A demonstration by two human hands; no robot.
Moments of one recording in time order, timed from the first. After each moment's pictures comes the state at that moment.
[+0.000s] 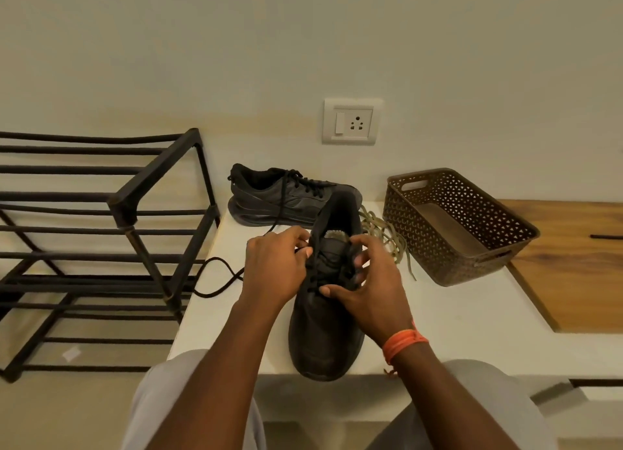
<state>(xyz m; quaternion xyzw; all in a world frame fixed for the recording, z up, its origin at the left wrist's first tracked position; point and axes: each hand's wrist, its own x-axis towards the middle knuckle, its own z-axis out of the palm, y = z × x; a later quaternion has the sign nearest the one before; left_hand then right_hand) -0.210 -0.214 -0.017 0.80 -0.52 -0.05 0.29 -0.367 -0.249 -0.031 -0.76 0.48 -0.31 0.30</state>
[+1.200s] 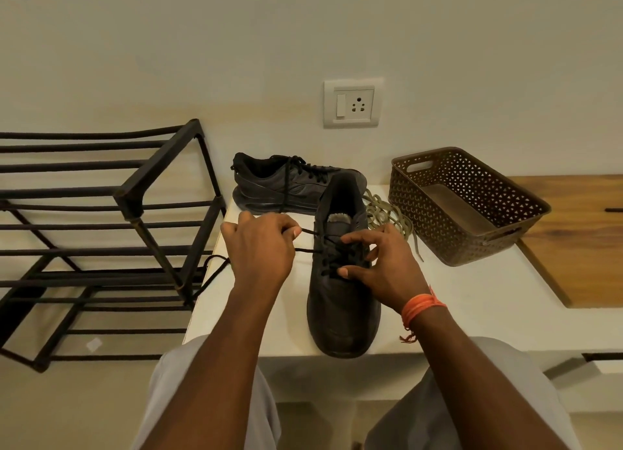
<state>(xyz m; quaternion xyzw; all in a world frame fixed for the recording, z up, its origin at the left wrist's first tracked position) -0.204 -0.202 -0.003 0.86 -0.45 0.04 0.21 -0.376 -0.269 -0.026 -0.80 0.46 -0.23 0.30</state>
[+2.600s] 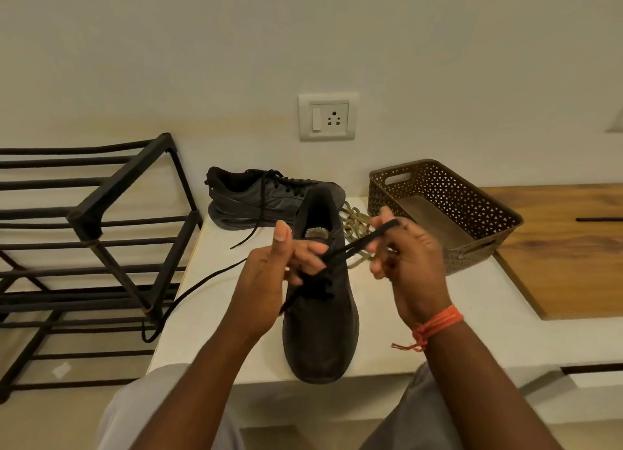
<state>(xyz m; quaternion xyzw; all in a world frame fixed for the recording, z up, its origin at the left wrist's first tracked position) -0.244 -0.187 0.002 0.56 -0.50 -0.33 0.57 -0.405 -0.271 0.014 -0.47 0.34 -0.52 0.63</state>
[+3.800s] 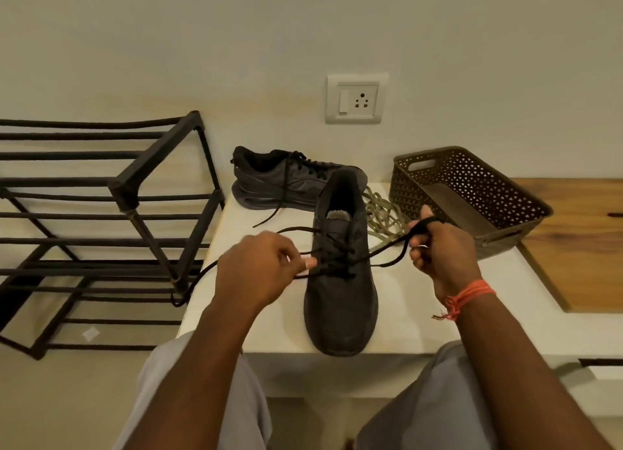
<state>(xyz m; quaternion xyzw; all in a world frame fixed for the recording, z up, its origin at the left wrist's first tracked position) -0.211 -0.173 0.001 0.83 -0.51 -0.11 0.20 -0.414 -0.289 0.004 -0.42 0.53 -0.42 0.60</state>
